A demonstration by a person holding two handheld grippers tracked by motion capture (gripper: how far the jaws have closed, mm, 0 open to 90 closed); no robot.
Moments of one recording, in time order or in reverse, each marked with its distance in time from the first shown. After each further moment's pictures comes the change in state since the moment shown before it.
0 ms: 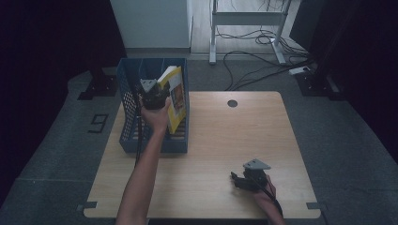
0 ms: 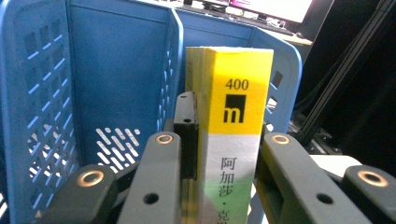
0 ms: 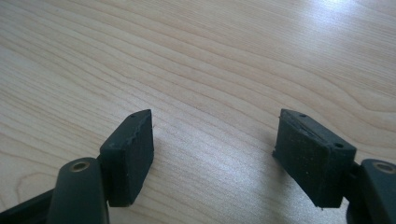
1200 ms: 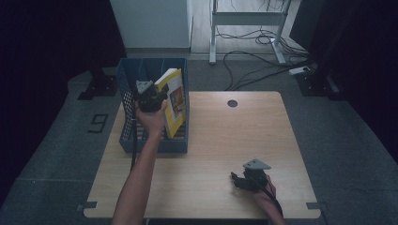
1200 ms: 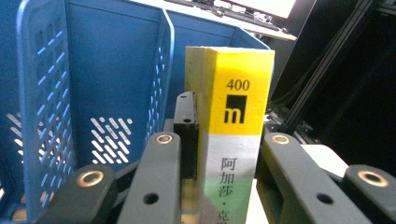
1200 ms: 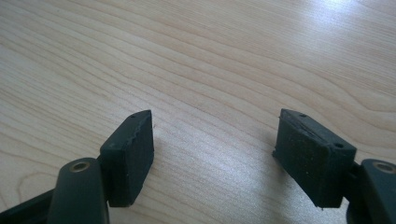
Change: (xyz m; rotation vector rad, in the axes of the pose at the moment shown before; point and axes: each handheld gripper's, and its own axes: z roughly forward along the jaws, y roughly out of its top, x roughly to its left) left arm 0.001 0.007 -0.023 0.034 -0.061 -0.024; right arm 0.000 0.000 0.000 -0.001 0.003 0.001
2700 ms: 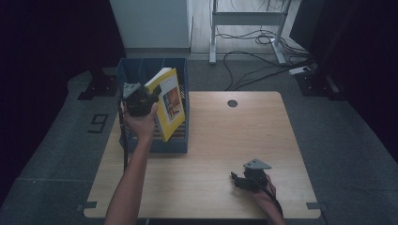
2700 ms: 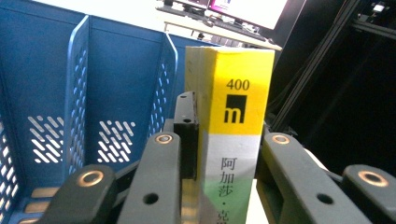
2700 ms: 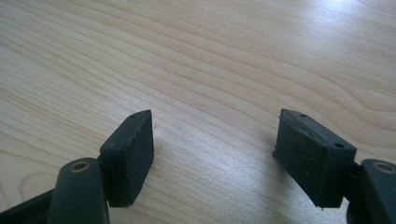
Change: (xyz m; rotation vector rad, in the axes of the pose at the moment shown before) left arm 0.009 0.011 -0.043 -0.026 -0.047 -0.026; right arm -0.001 0.000 0.000 -0.002 0.005 0.005
